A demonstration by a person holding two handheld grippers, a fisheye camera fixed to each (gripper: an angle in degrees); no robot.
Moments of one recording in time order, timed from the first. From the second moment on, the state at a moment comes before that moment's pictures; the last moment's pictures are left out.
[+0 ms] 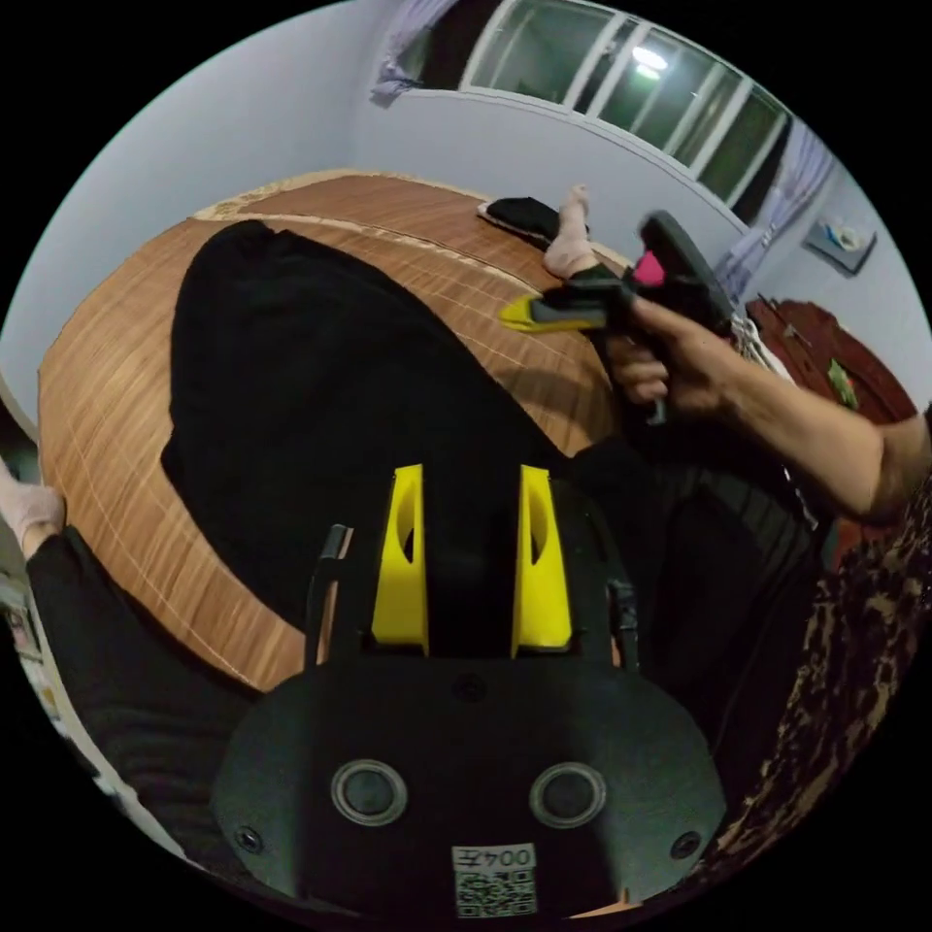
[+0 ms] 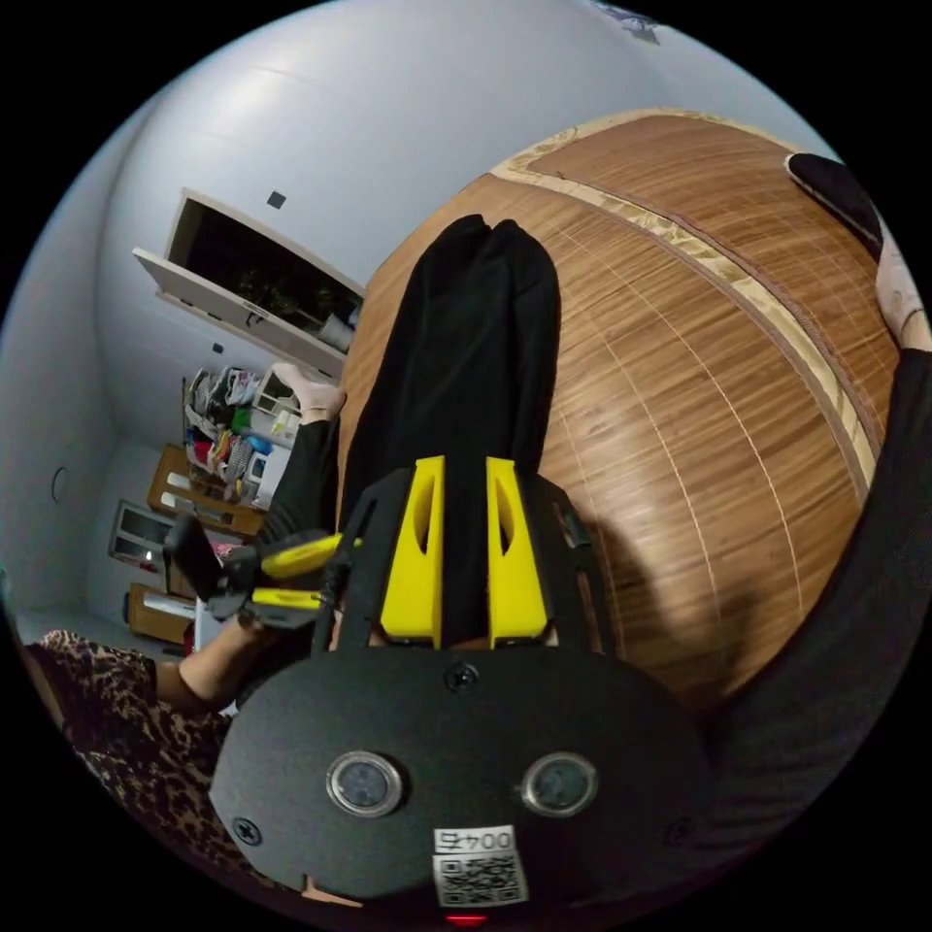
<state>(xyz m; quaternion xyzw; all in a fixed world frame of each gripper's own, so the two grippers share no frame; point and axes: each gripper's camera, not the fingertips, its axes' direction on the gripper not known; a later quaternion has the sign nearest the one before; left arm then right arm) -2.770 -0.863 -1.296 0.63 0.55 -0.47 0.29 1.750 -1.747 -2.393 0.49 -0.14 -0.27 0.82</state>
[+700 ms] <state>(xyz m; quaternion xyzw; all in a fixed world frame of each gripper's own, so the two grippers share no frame) -2.680 -0.847 -1.220 0.64 0.58 -0.46 0.20 1.708 -1.804 -2.386 0.41 -0.11 -0.29 0.86</state>
